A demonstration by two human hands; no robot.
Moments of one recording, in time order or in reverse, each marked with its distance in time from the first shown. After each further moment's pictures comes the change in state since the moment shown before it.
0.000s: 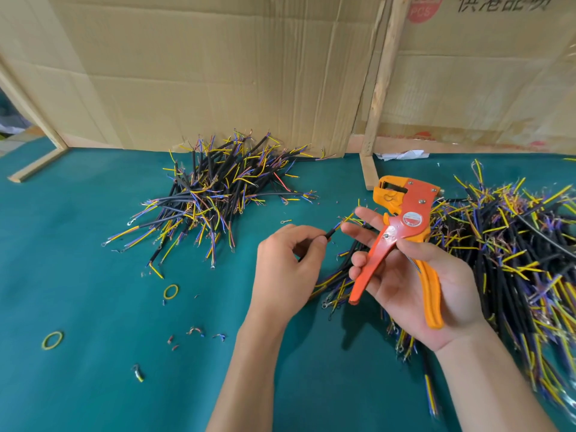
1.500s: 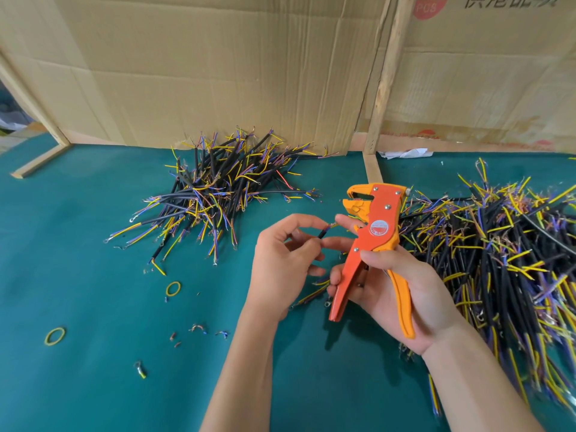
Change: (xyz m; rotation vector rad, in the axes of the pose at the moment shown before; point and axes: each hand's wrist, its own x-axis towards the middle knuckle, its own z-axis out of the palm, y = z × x) left_hand 0.004 -0.003 -0.004 -0.405 -0.050 -0.198; right_hand 0.005 0.019 0.018 -0.177 0.088 0.035
